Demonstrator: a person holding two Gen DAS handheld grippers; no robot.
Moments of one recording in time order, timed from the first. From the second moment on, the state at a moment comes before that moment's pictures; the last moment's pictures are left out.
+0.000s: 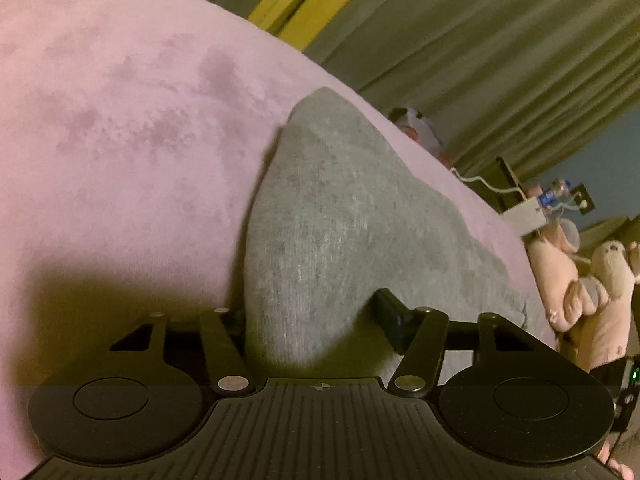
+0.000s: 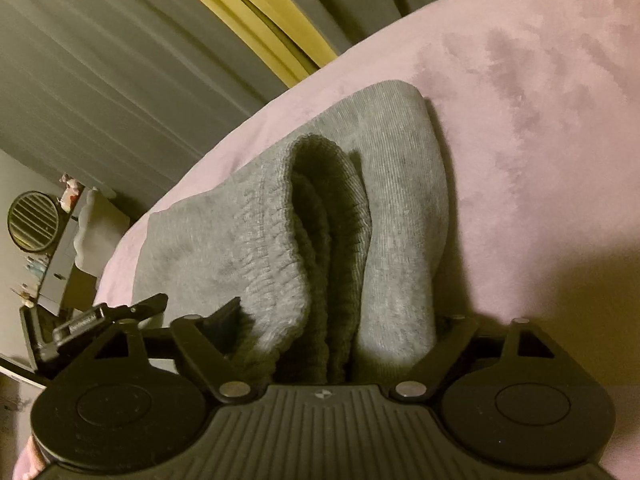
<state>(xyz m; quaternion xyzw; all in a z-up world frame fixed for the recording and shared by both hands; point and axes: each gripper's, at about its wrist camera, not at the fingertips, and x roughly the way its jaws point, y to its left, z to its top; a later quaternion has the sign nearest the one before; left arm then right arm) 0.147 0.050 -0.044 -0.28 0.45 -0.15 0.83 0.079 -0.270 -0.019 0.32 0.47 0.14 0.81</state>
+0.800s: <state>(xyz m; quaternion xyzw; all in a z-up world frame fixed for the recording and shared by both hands) 0.128 -0.018 0.038 -0.12 0.36 -0.11 0.92 0.072 -0.231 0.052 0.18 0.40 0.16 0.89</state>
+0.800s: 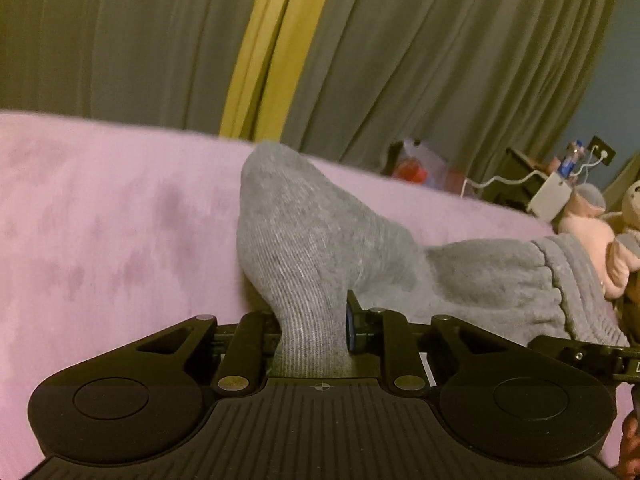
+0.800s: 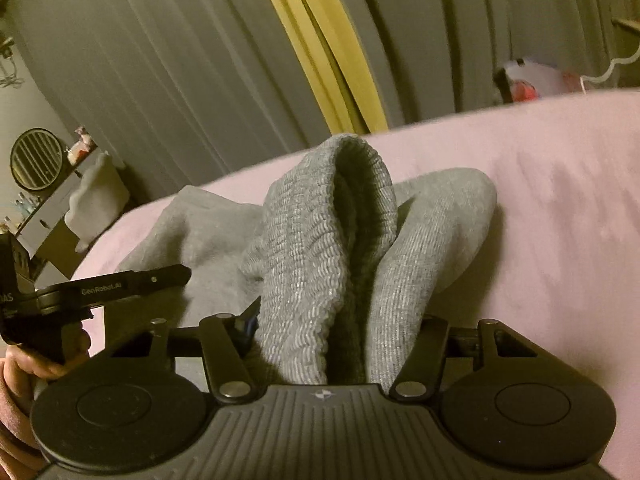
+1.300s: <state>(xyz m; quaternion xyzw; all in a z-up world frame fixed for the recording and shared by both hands) 0.100 -0.028 0.042 0.00 0.36 -0.04 0.93 0.084 -0.244 0.046 0.15 0.40 0.07 0.90</state>
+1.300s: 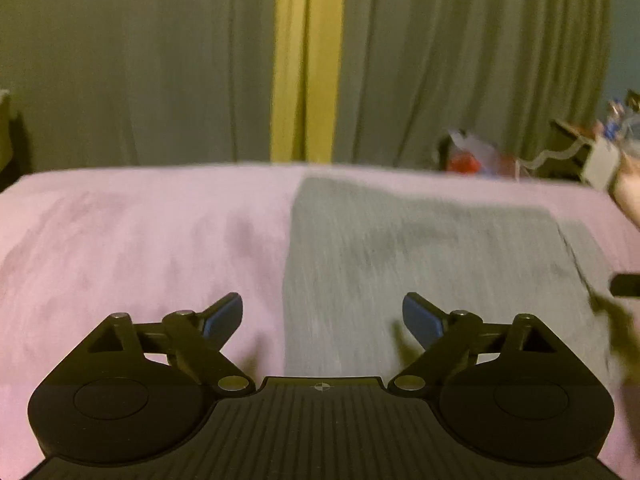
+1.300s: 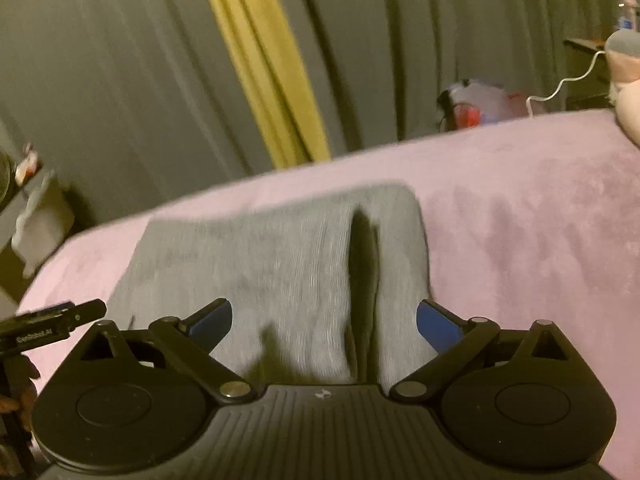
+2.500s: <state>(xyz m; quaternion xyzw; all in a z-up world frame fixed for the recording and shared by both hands) 0.022 -0.045 0.009 -0.01 0.43 0.00 0.90 0.039 -0.171 0.014 -0.06 0.51 -0.06 0.85</state>
